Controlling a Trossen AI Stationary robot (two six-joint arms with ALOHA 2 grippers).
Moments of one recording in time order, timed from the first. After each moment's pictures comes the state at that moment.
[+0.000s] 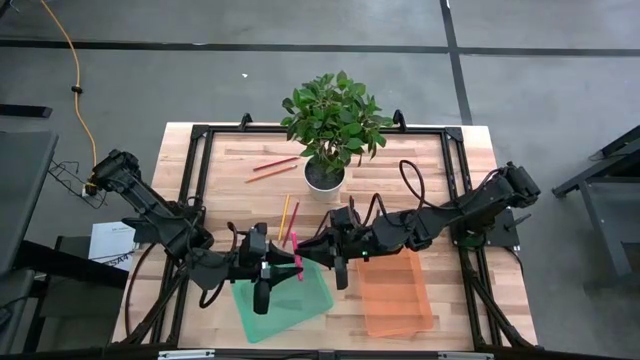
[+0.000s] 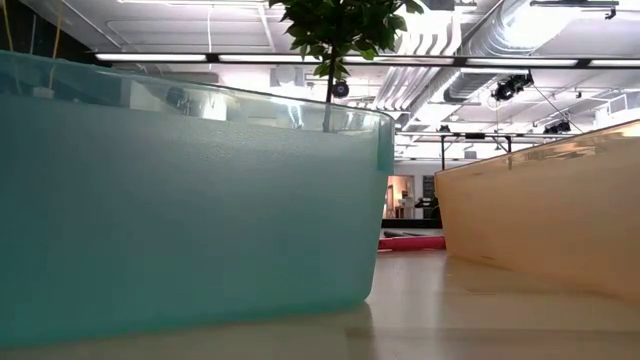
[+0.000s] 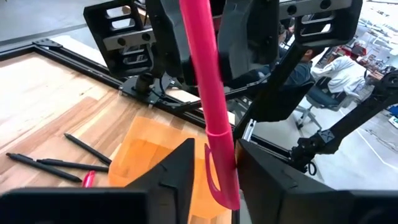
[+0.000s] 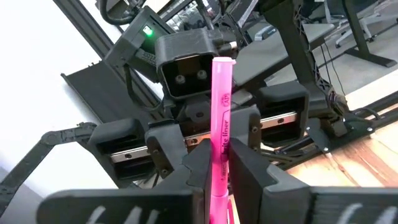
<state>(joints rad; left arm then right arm) -0.59 1.39 1.21 -0.10 -0.75 -0.61 0.40 1.65 1.43 0.24 0.28 0.59</state>
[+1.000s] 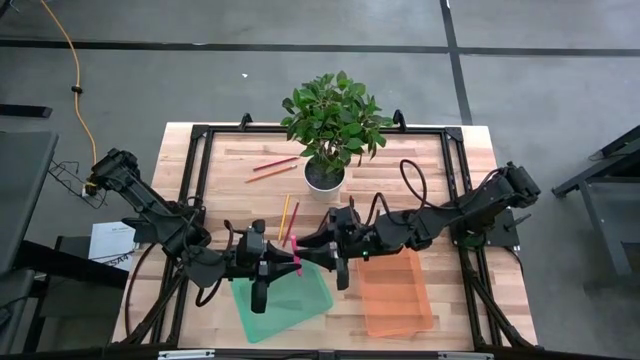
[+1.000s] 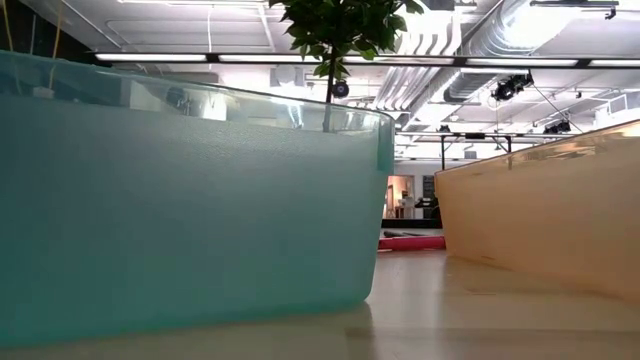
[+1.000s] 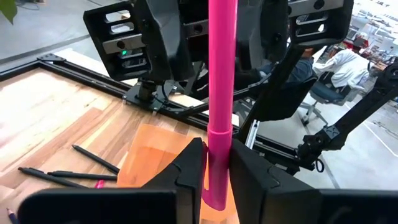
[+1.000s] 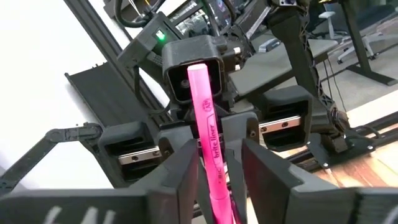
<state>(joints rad) -0.59 1.38 1.21 -0.11 -0.76 -0.53 0.40 1.65 1.43 0.28 0.28 0.53</state>
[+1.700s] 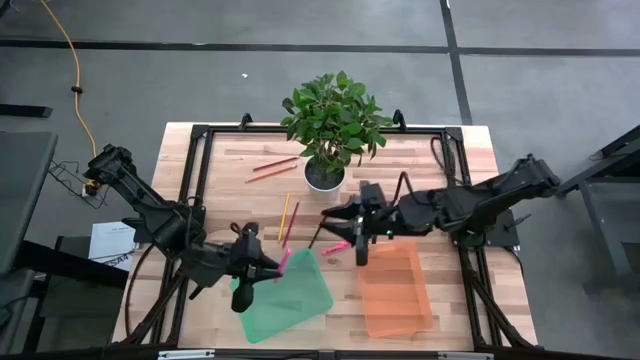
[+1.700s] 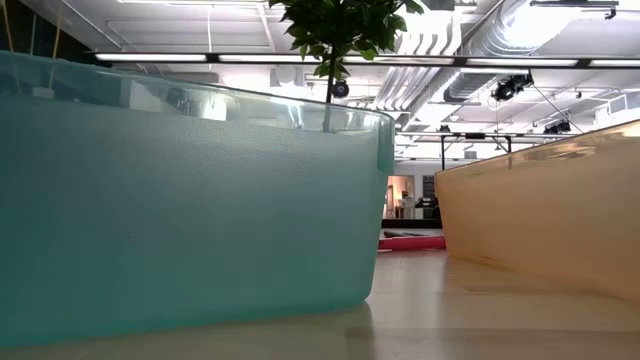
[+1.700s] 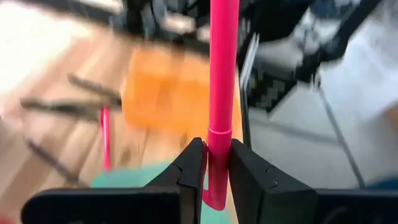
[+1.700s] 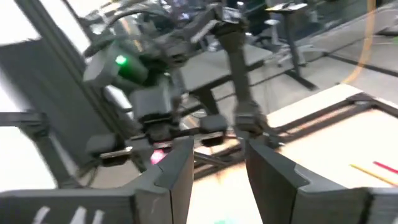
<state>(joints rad) -0.59 1.30 1.21 -0.51 -0.51 -0.66 0.37 1.45 1.43 -0.08 0.42 0.44</state>
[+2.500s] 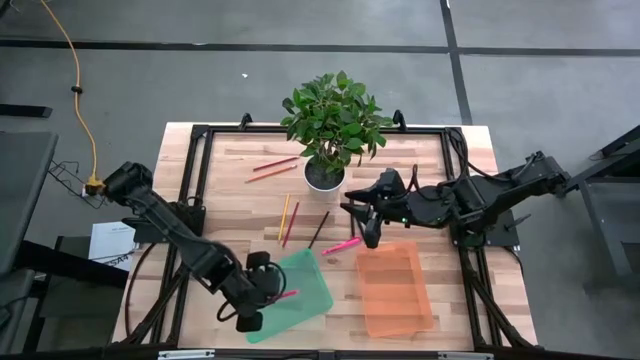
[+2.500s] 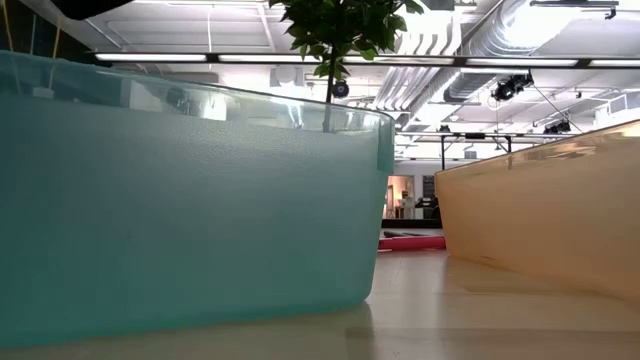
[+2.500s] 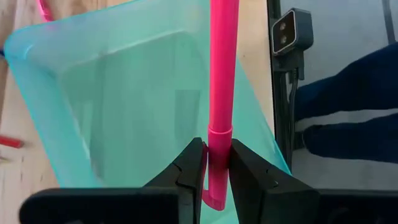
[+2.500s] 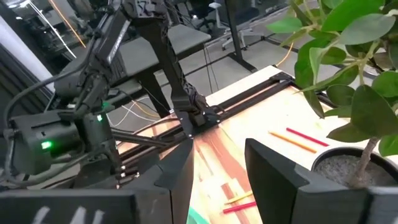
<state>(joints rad) -0.58 1.57 1.21 -0.68 -0.17 -0.69 0.37 1.35 1.43 -0.38 0.59 0.52</state>
